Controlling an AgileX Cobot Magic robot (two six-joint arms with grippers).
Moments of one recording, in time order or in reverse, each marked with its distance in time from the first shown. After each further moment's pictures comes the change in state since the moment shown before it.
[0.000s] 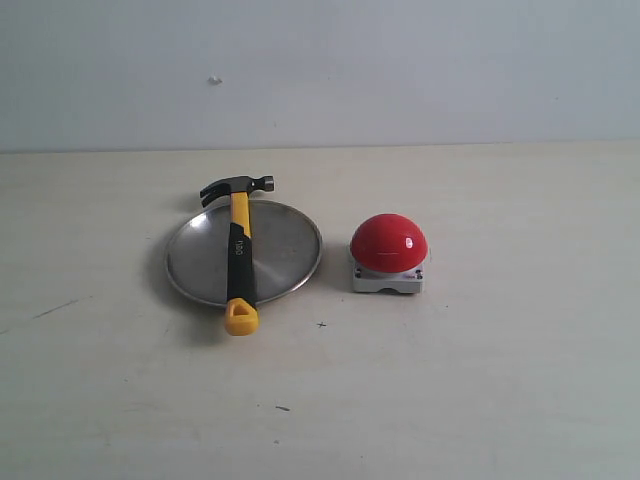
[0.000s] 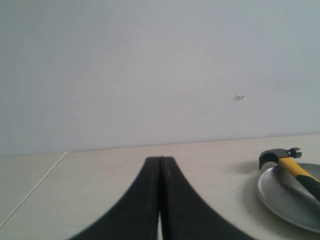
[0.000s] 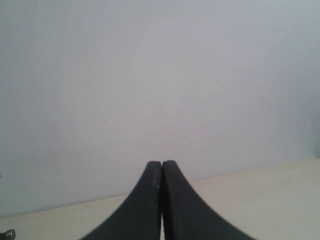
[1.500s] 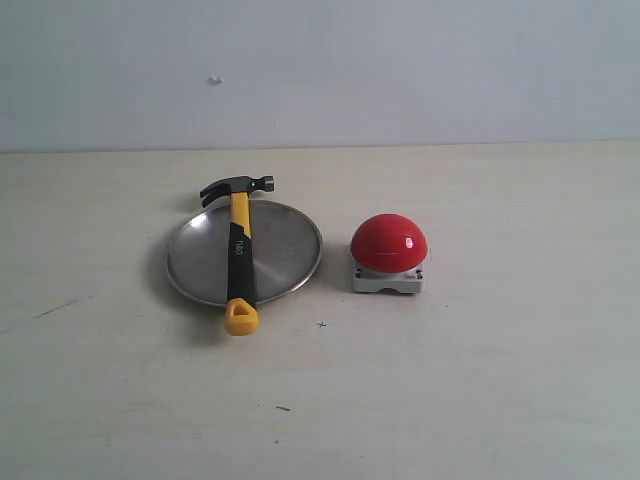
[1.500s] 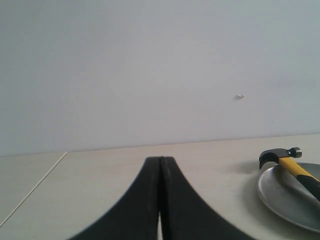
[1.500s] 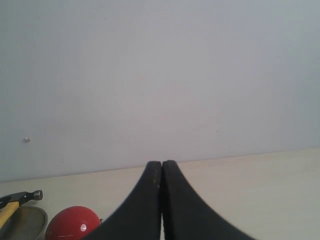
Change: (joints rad) left arm 0.000 0.000 0.000 0.000 0.002 0.000; right arm 0.000 0.000 0.000 -0.791 0.117 0.763
